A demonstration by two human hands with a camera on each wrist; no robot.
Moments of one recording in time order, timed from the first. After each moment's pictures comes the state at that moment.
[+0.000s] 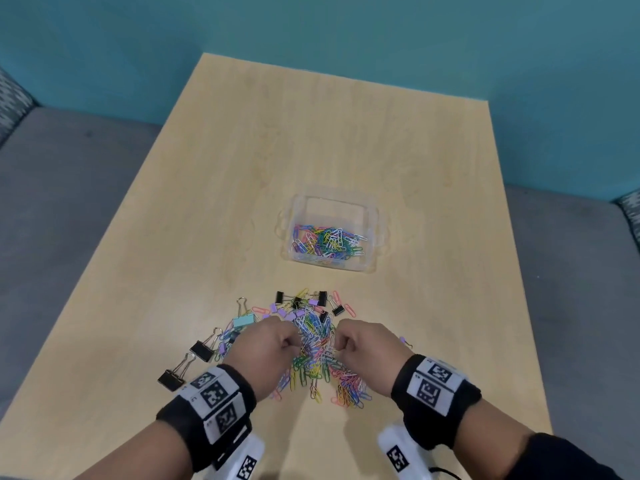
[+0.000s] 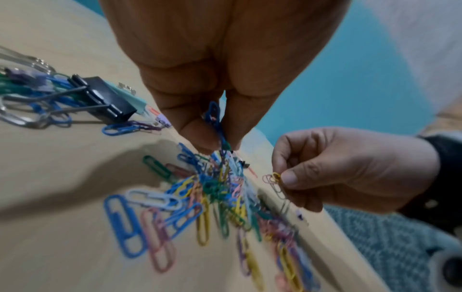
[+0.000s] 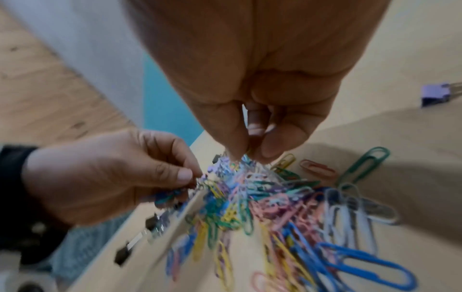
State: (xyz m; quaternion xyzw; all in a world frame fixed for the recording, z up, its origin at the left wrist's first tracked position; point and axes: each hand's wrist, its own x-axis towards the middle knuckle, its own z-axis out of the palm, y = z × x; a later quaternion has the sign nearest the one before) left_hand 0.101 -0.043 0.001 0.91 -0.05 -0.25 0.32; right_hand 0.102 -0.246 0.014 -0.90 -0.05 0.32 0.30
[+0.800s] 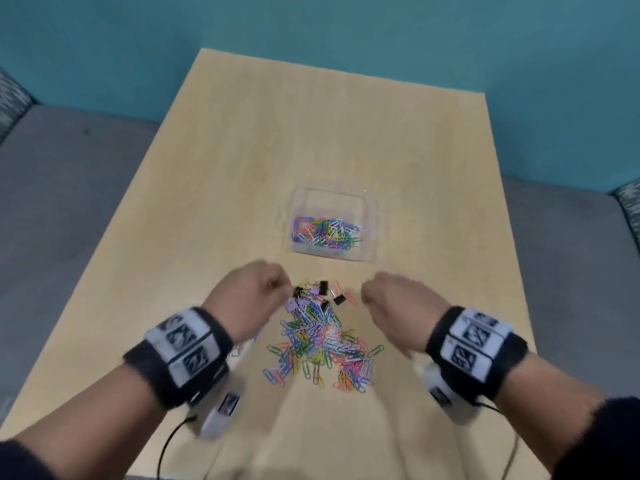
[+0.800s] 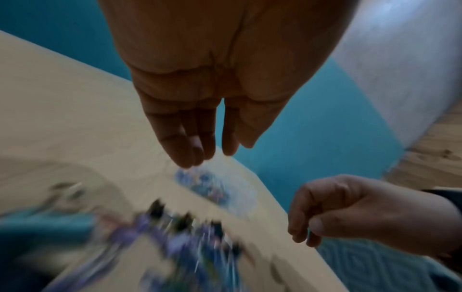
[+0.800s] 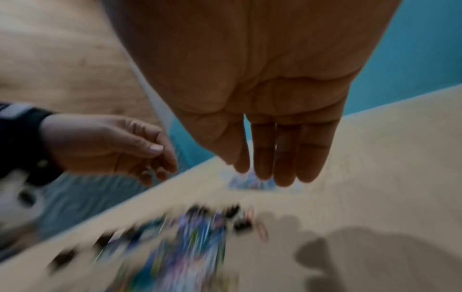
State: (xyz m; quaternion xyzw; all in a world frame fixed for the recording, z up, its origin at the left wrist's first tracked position) left_hand 0.146 -0.021 0.051 0.93 -0.10 -0.18 0.32; right_hand 0.132 -0.279 0.055 -0.95 -0.18 0.22 0.10
